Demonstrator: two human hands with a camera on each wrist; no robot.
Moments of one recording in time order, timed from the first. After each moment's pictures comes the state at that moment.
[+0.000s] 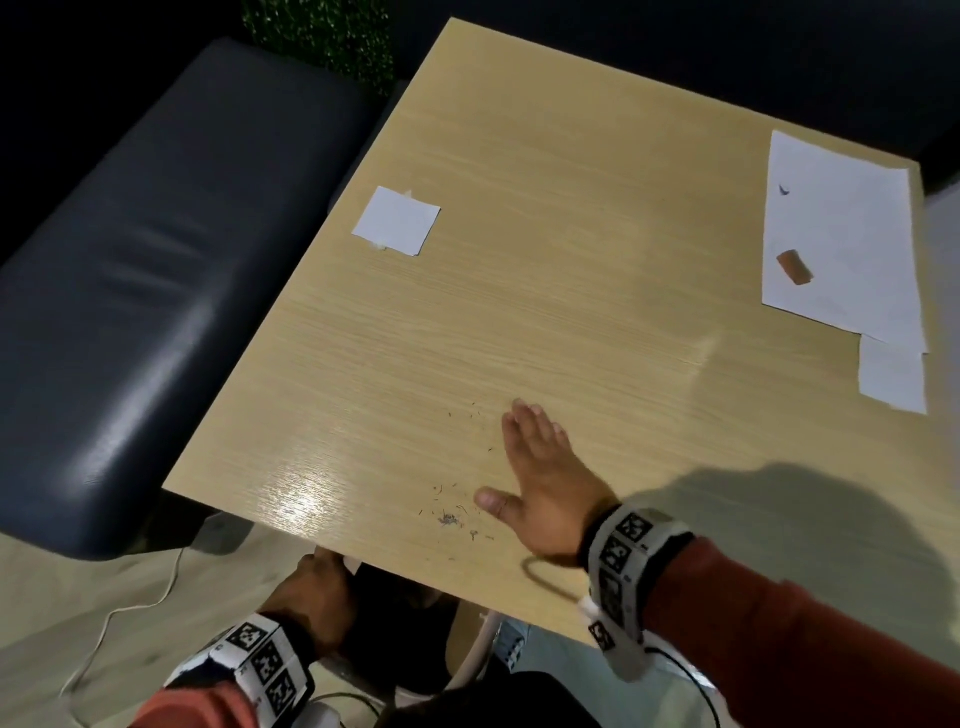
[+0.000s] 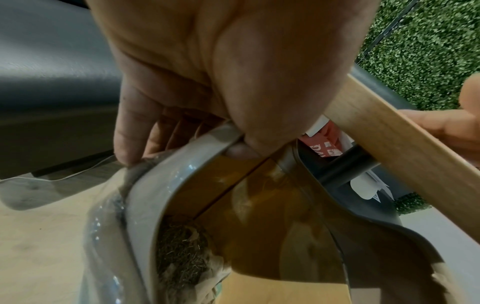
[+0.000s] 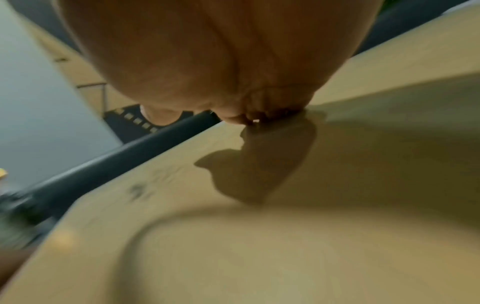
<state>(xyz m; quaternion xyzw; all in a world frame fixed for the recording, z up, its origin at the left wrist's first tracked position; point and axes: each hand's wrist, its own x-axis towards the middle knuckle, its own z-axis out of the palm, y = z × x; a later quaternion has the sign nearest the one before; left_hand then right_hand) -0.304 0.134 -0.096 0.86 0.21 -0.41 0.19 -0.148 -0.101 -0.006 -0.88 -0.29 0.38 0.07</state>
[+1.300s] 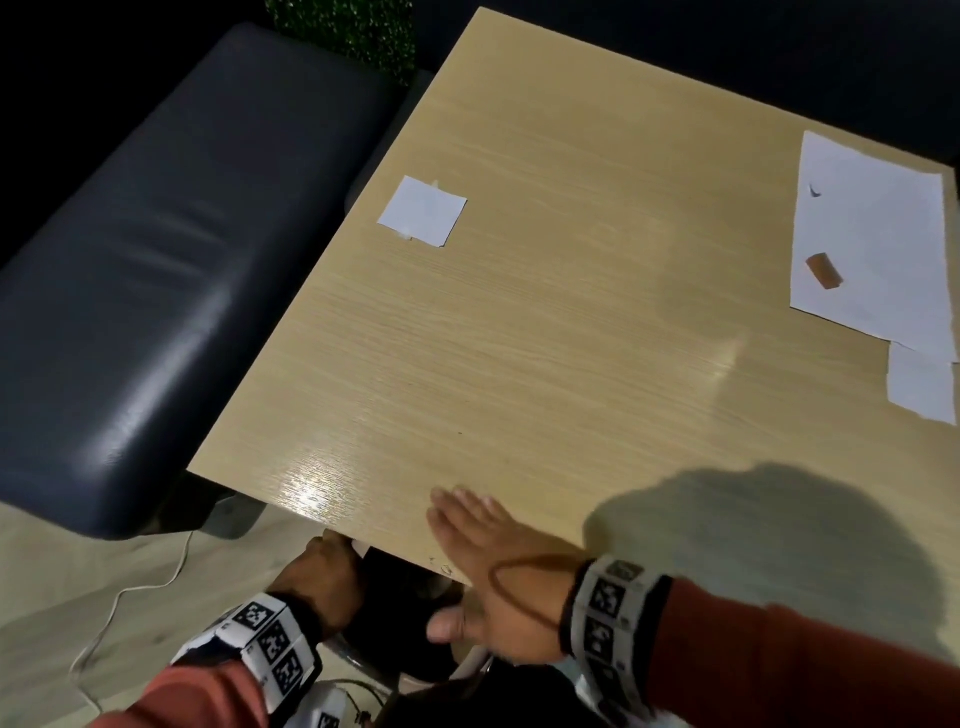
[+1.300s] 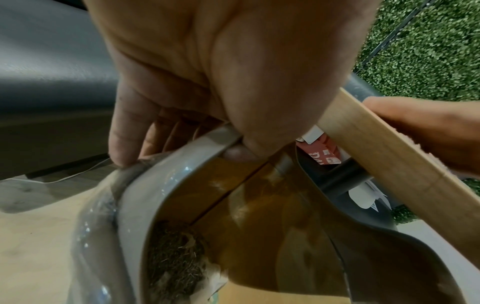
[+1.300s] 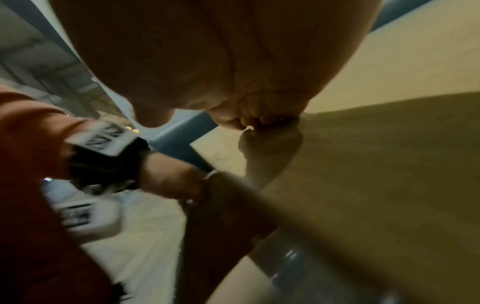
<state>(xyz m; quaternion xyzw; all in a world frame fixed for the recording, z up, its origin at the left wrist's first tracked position) -0.304 0.145 -0.094 0.88 0.23 -0.39 0.17 -0.207 -0.066 0.012 -0.77 -0.46 0.44 0.08</state>
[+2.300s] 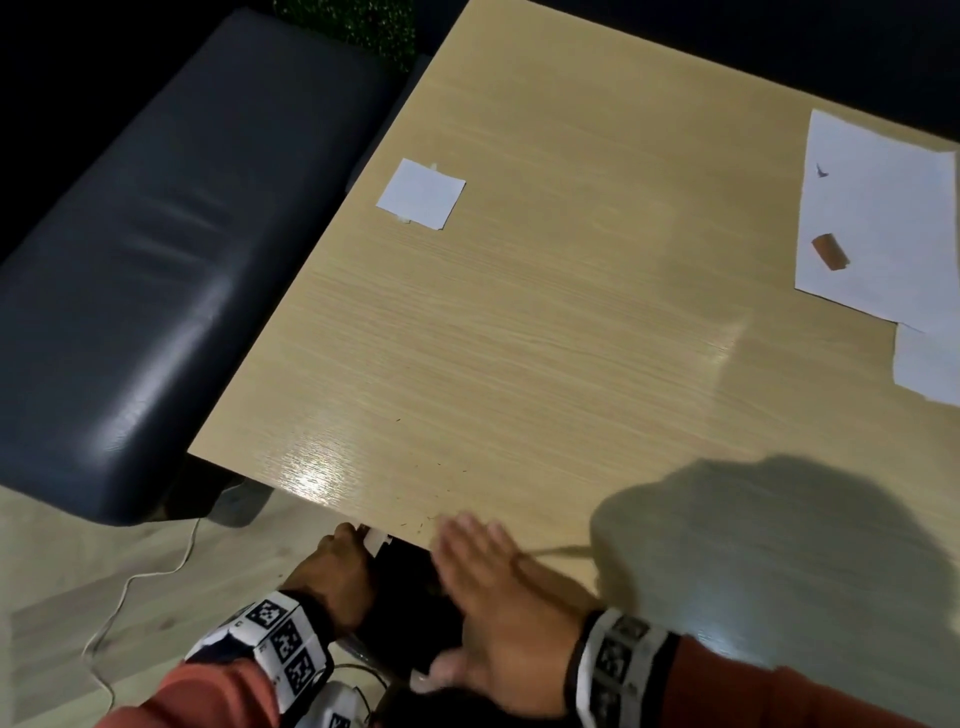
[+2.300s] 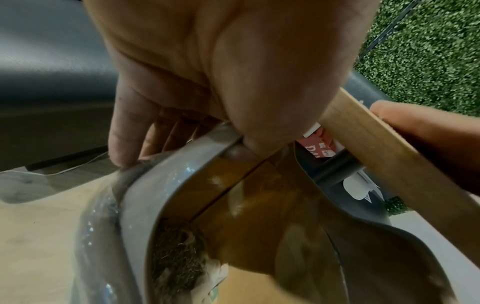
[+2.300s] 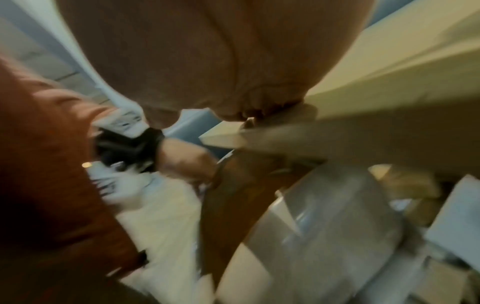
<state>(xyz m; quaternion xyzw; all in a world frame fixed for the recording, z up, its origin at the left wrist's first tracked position) -0.312 0.125 -0.089 0.87 0.22 -0.39 0.22 -0.253 -0.088 -0.019 -0.80 -0.46 0.37 0.08</state>
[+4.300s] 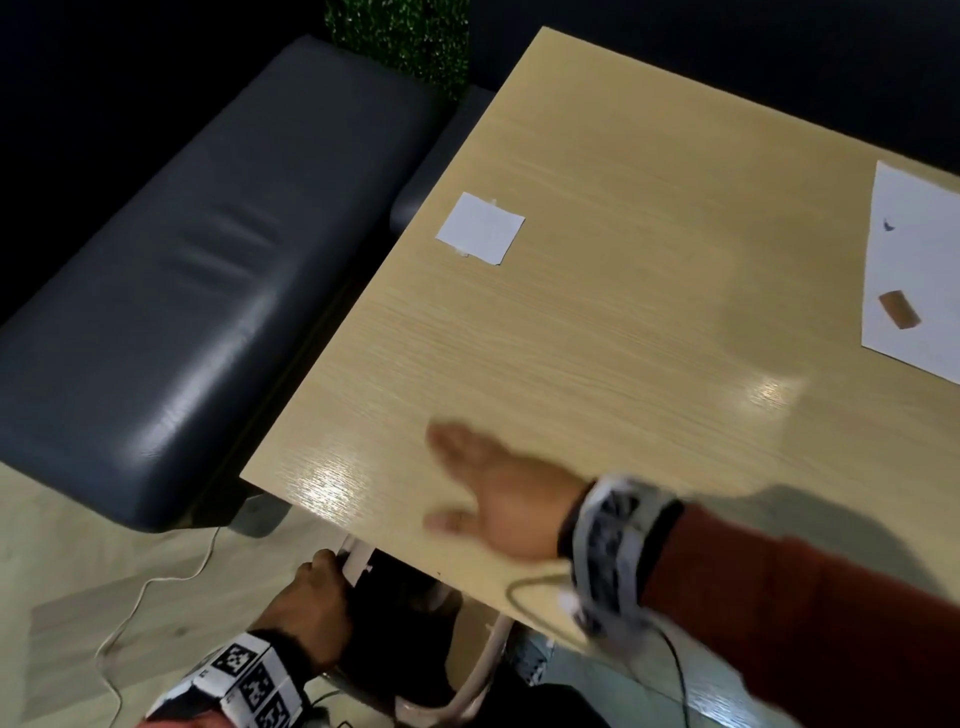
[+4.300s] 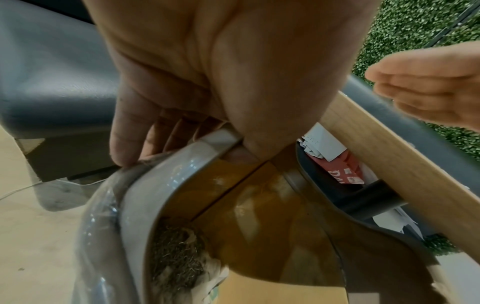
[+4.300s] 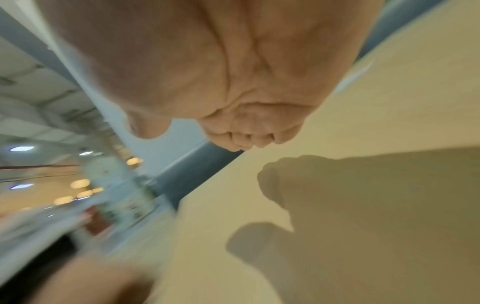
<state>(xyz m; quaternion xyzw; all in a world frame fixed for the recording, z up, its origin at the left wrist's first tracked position) -0.329 0.178 -0.082 0.85 0.28 -0.36 0.26 -0.146 0.006 0.021 -0.80 -0.44 0.38 0.15</state>
